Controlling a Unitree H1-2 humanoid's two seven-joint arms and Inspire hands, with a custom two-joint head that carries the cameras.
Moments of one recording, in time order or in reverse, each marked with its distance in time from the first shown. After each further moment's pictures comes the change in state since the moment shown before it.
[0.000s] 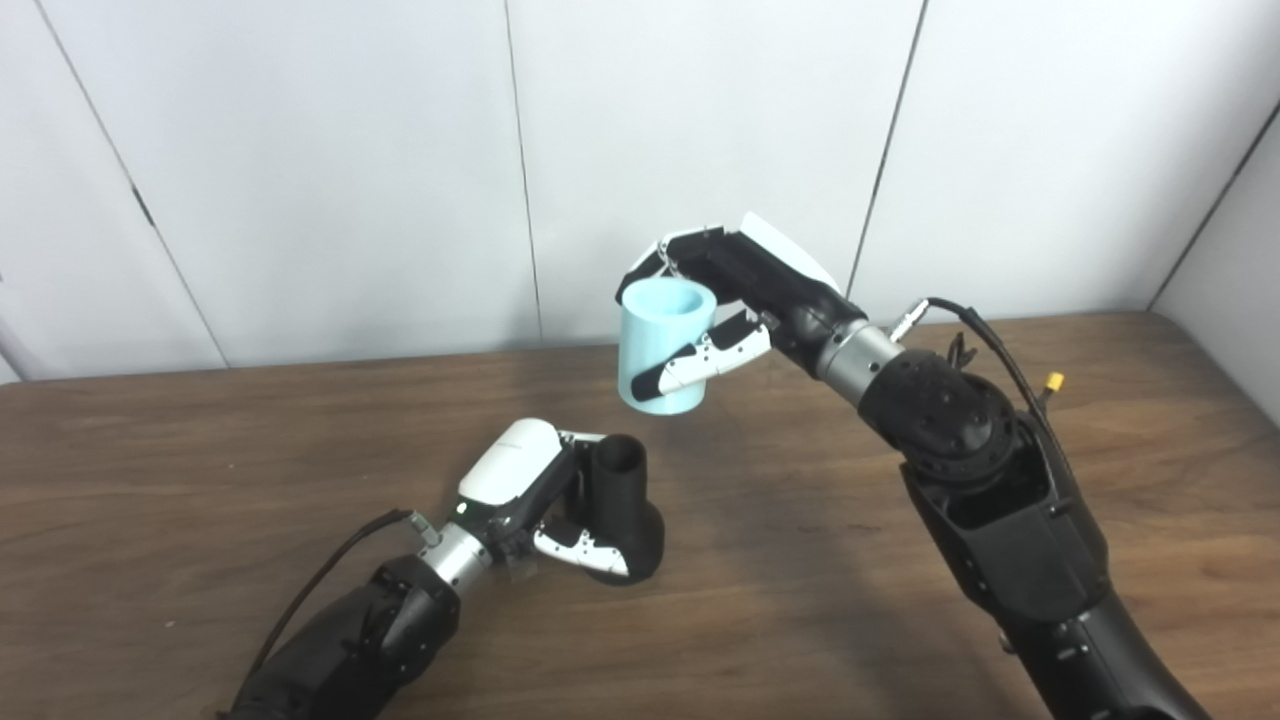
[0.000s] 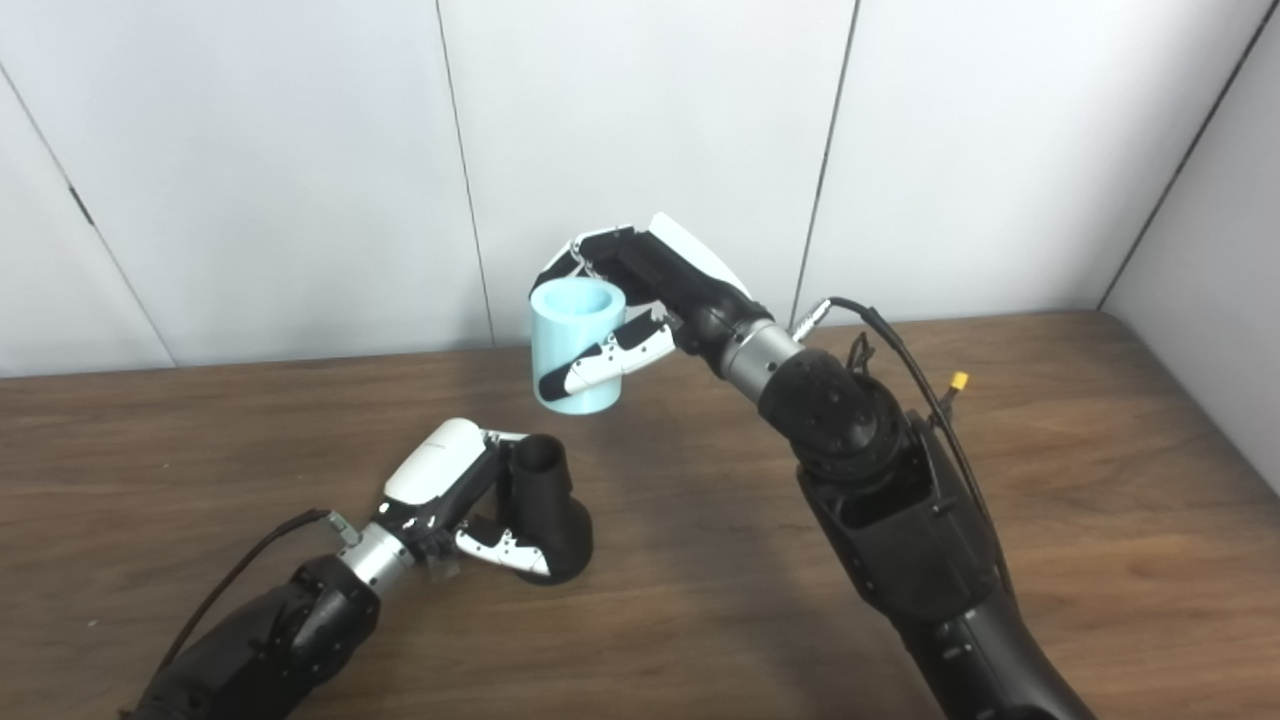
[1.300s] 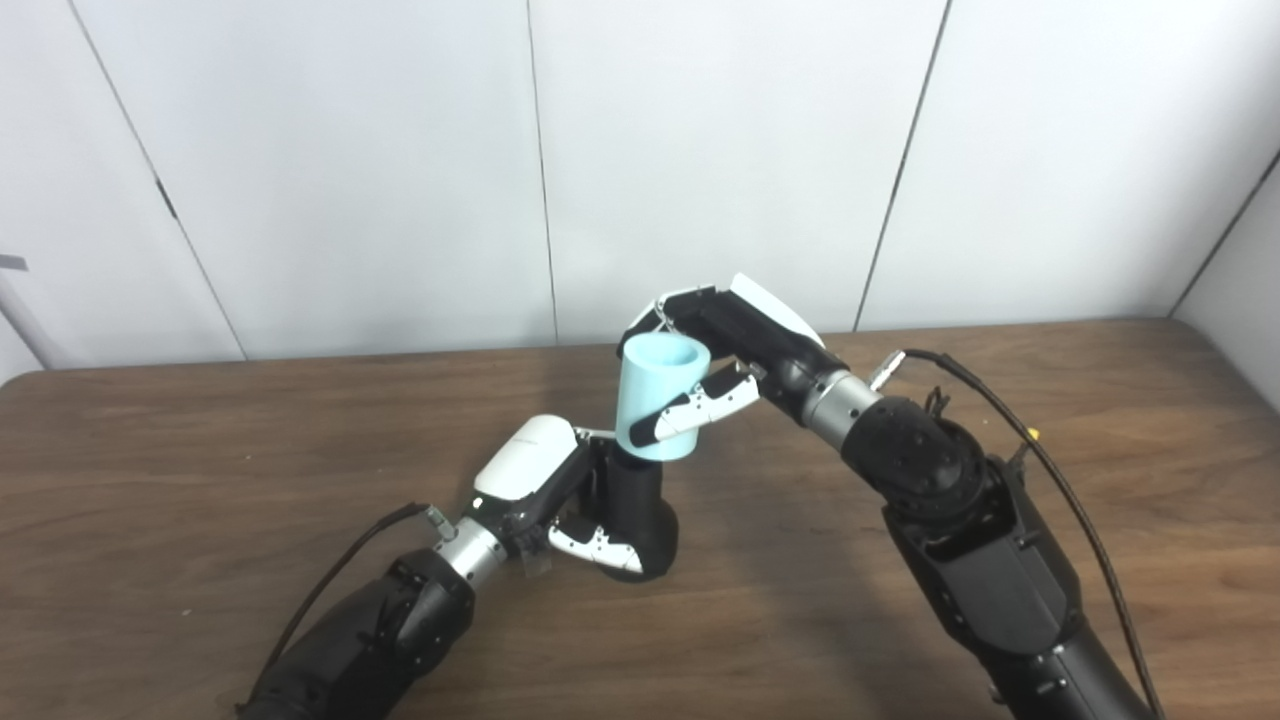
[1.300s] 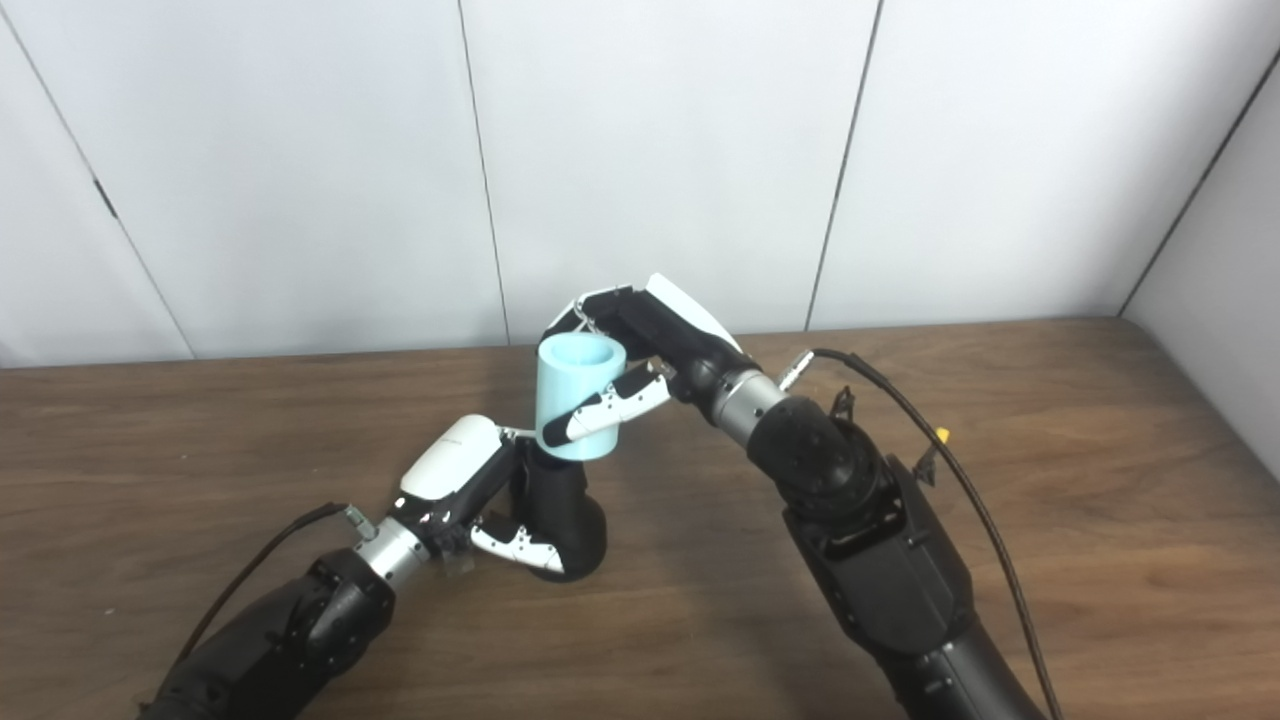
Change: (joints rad) left arm 0.007 -0.013 0.030 0.001 0.018 0.000 -0.018; right arm 0.059 0.054 0.018 0.114 -0.021 -0.078 0.005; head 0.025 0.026
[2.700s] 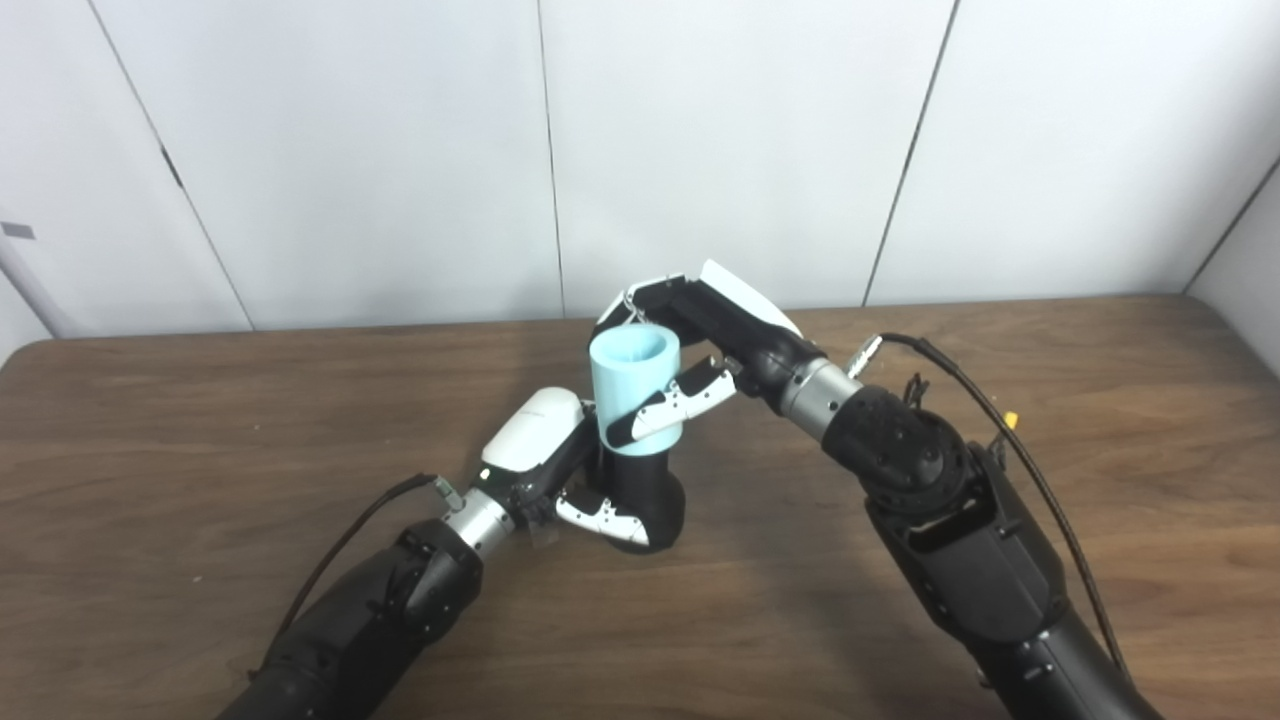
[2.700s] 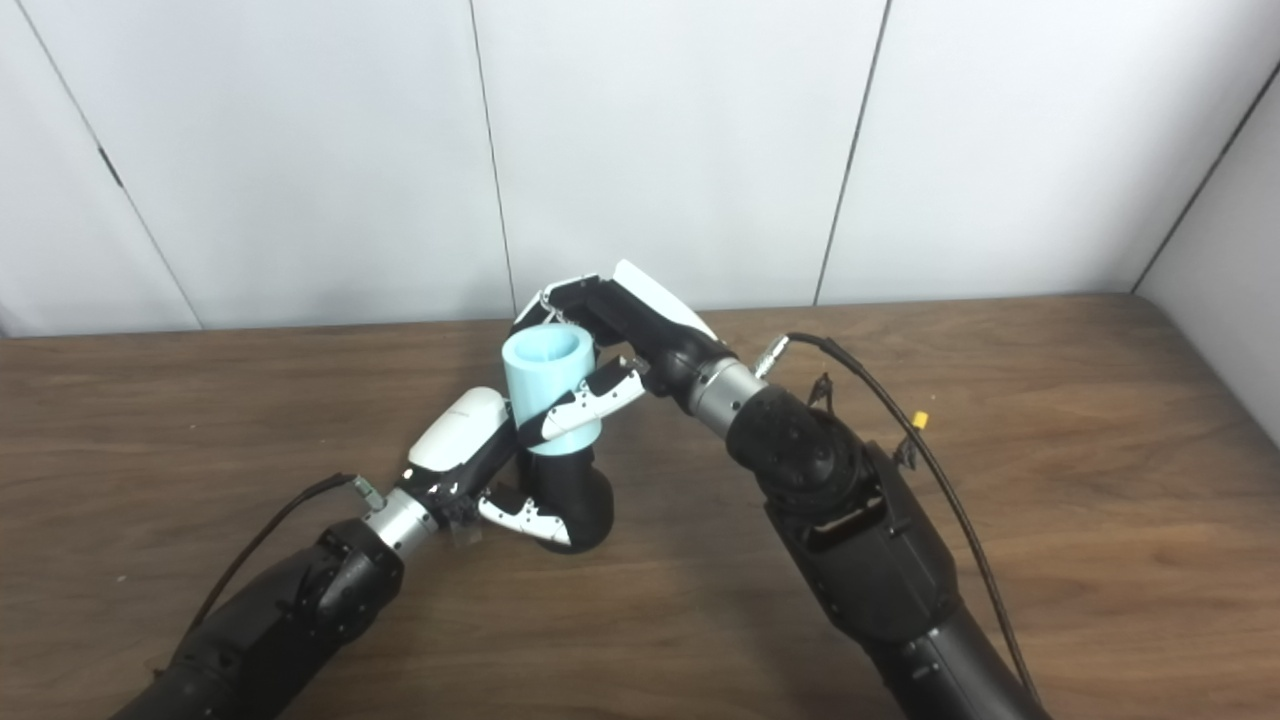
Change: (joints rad) left arm 0.004 -0.007 0.014 0.000 0.004 0.000 -0.011; right arm 0.000 0.020 0.067 -0.006 -0.042 -0.062 0.010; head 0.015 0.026
